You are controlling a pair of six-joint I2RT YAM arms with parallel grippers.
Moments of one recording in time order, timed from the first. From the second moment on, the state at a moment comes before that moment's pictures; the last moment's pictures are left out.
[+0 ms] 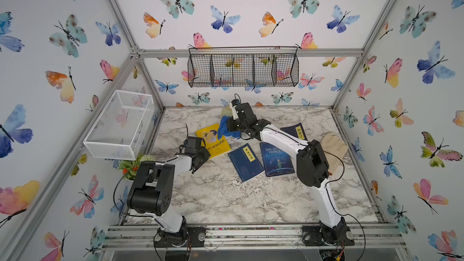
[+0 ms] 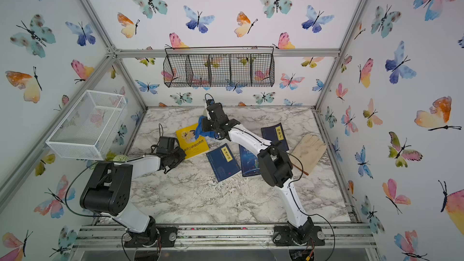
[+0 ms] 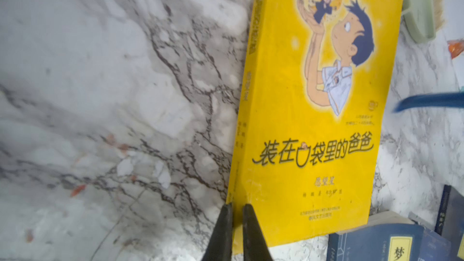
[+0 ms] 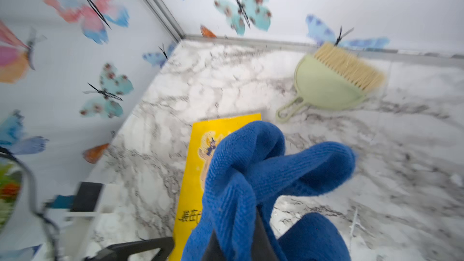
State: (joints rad) left arm -0.20 1.62 0.75 -0.07 0.05 -0.85; right arm 0.75 2.17 1.92 -0.24 -0.04 0.38
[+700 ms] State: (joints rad) left arm -0.69 1.64 1.09 -0.26 -0.18 -0.78; right arm 0.27 1.55 1.24 -0.38 0.12 0.44
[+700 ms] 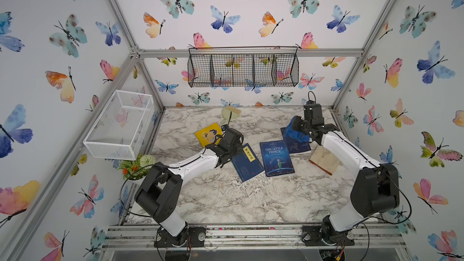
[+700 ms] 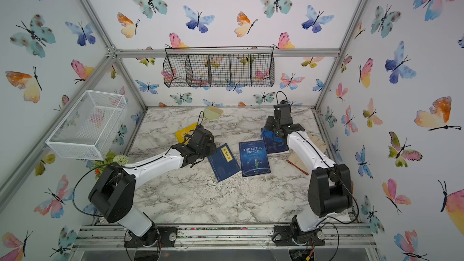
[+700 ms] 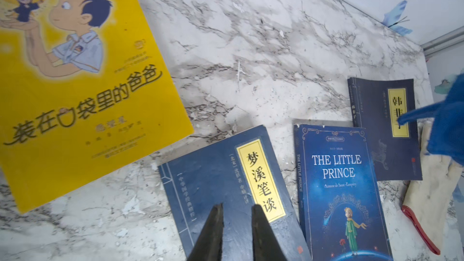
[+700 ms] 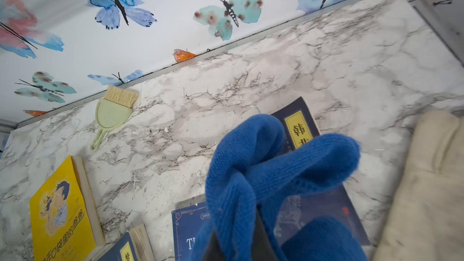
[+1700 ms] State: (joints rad) left arm -0.69 1.78 1.15 -0.23 -0.11 -0.71; right arm -0.05 1.43 0.82 -0.52 0.21 0.59
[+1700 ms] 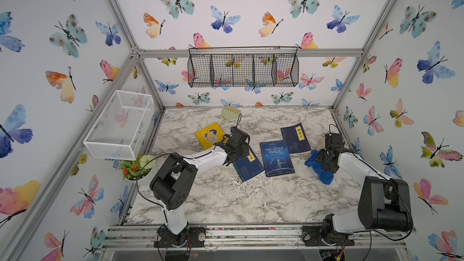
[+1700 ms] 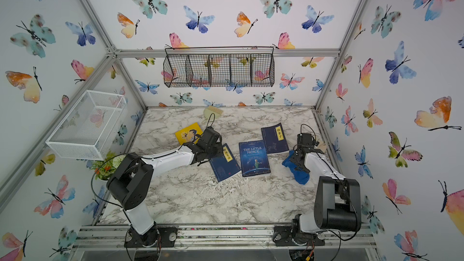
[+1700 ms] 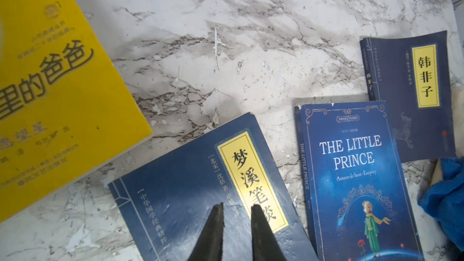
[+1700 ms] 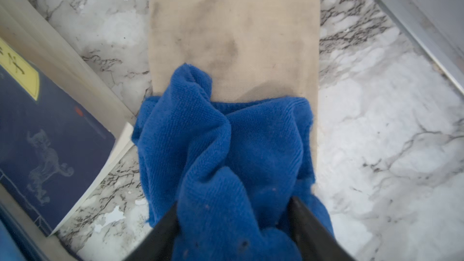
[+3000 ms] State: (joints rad) left arm -0.99 2.13 1.38 0.29 0.31 -0.66; right arm -0.10 1.39 0.85 -0.48 -0.08 0.58
